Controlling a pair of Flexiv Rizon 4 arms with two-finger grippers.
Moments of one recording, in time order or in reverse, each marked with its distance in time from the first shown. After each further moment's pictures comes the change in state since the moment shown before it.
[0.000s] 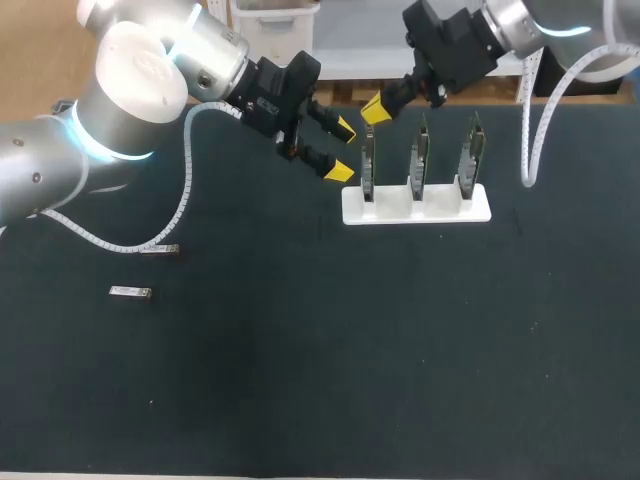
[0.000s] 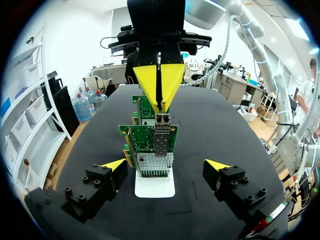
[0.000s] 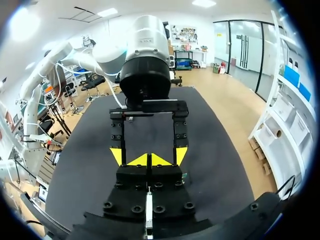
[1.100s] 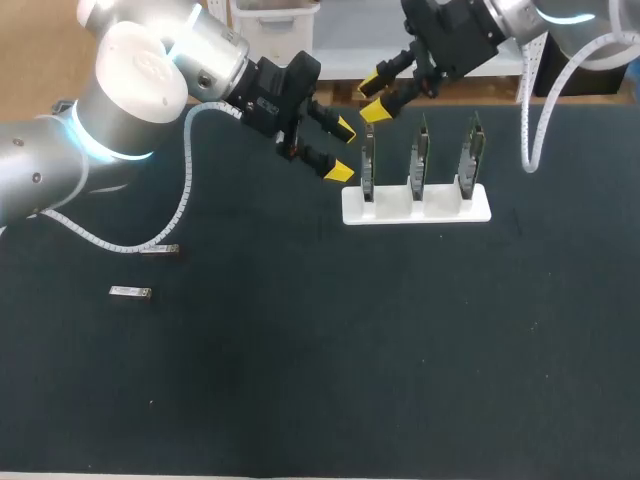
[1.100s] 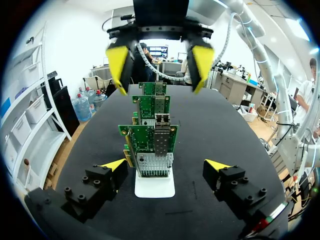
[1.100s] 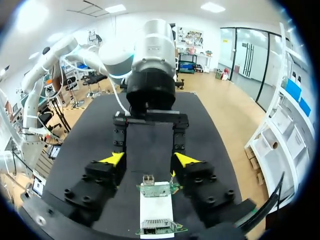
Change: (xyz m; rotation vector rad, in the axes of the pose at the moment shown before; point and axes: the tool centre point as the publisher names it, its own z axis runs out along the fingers) left arm 0.000 0.000 0.000 0.000 0.000 0.000; right arm -0.022 0.003 -0.011 0.010 -0.017 -0.079
